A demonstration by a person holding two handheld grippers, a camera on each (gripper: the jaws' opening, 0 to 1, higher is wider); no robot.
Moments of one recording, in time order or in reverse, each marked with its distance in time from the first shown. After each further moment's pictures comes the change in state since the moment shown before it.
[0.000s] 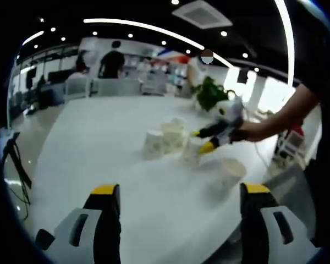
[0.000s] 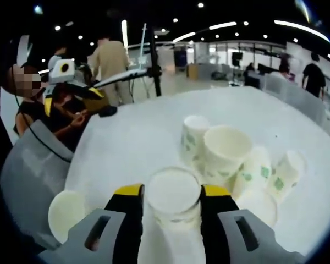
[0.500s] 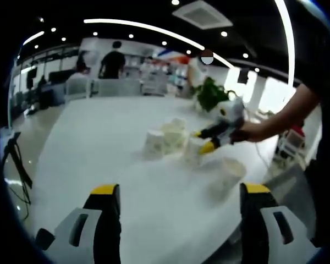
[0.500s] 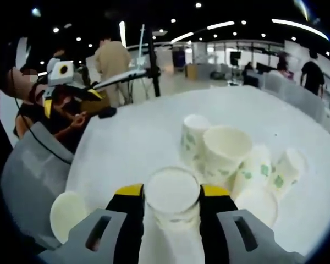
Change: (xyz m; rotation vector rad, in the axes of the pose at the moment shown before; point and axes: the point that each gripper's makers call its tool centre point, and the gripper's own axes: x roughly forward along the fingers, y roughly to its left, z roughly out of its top) left arm -0.002 0.000 0.000 -0.002 -0.005 0.005; right arm -0.002 0.000 -0.001 0.022 -0.003 -0.006
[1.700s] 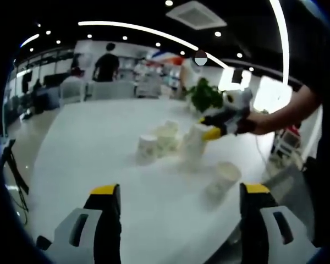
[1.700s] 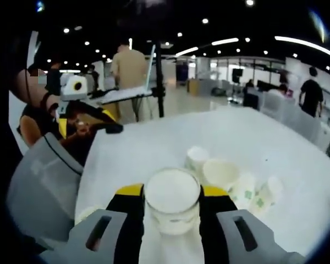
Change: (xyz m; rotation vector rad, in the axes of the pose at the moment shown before) left arm 0.016 -0.015 0.011 0.025 -0.009 -0.041; right arm -0.052 0.012 0.052 -0.069 -0.124 -0.017
